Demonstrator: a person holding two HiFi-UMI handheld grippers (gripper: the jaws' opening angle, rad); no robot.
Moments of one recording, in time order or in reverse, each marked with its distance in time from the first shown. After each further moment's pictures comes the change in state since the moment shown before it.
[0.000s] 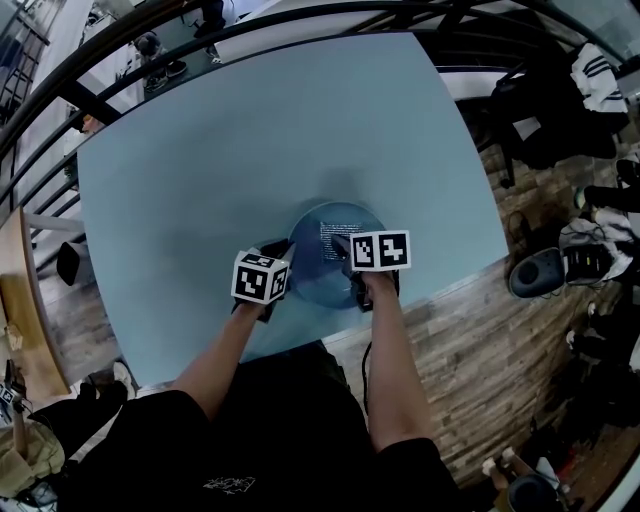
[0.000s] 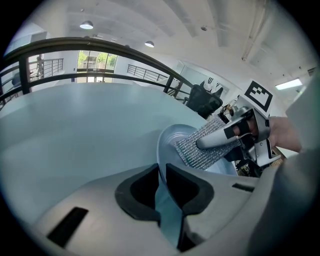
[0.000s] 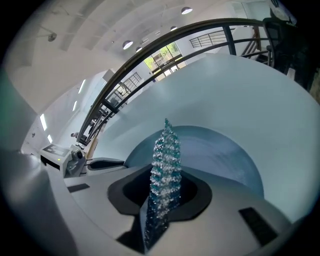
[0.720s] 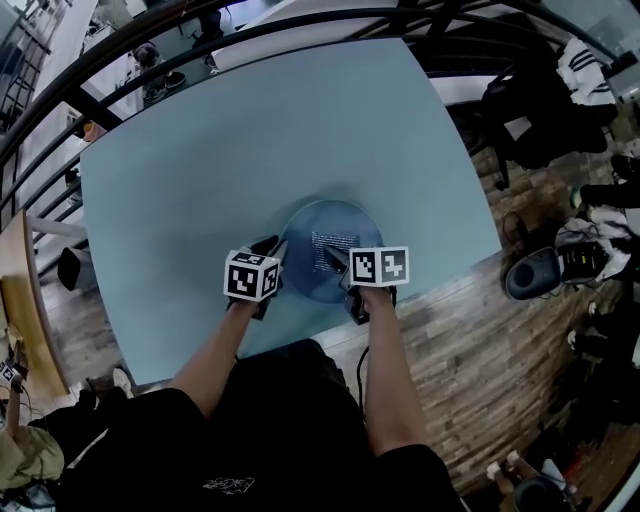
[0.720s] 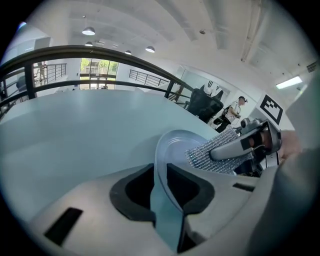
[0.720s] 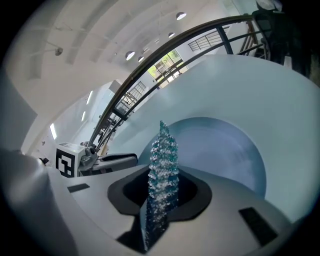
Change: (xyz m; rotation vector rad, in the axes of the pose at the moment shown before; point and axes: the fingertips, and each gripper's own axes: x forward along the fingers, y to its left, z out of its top) left arm -0.020 -0.004 0.008 0.004 -0.051 0.031; right arm -0.028 0.023 -0.025 0.043 -0.080 0.112
